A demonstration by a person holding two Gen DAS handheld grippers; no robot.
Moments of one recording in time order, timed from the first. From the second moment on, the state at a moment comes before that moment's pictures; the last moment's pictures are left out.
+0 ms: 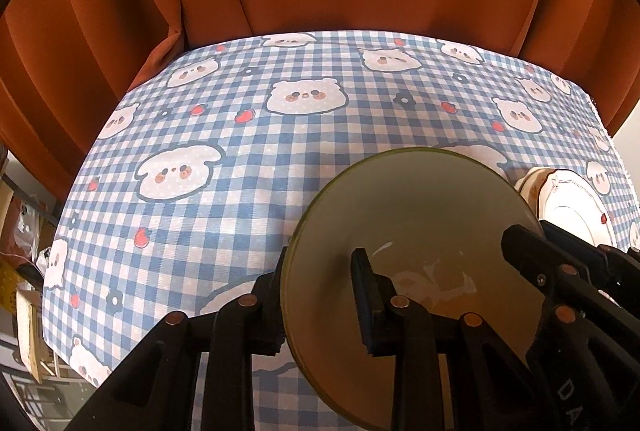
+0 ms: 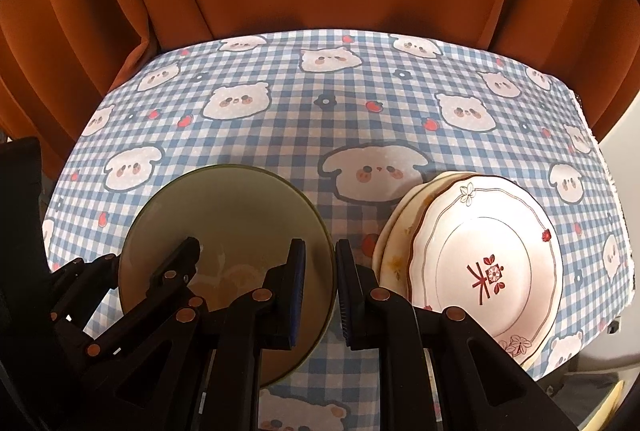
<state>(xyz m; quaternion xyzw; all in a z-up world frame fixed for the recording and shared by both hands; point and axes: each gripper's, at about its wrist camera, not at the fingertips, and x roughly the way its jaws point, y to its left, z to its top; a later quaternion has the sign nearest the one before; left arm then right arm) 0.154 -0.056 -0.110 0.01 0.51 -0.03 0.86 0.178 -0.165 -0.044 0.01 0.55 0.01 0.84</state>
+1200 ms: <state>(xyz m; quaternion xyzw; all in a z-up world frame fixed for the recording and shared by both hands) 0.177 -0.046 -0.137 -0.05 0.58 -0.18 0.79 0.198 -0.185 -0.096 0.16 0.64 0.01 0.75</state>
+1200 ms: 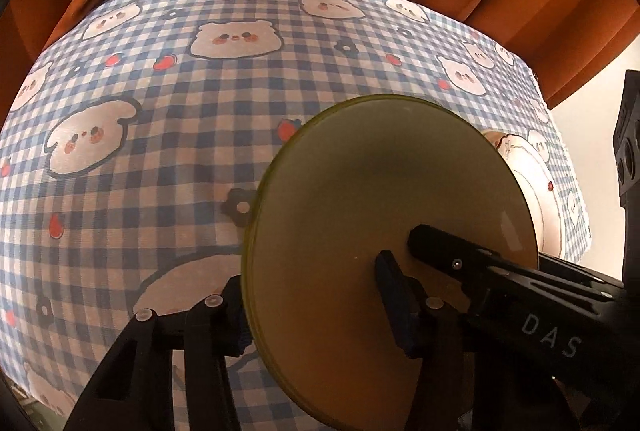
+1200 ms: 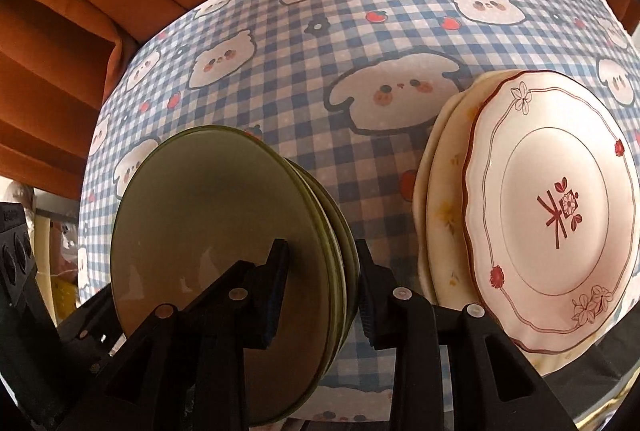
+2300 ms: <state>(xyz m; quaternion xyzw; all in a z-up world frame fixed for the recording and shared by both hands) 0.179 -0.049 -0.090 -0.04 0.55 -0.19 0.81 0.200 -0.190 -0.044 0.17 0.61 0.00 0.78</state>
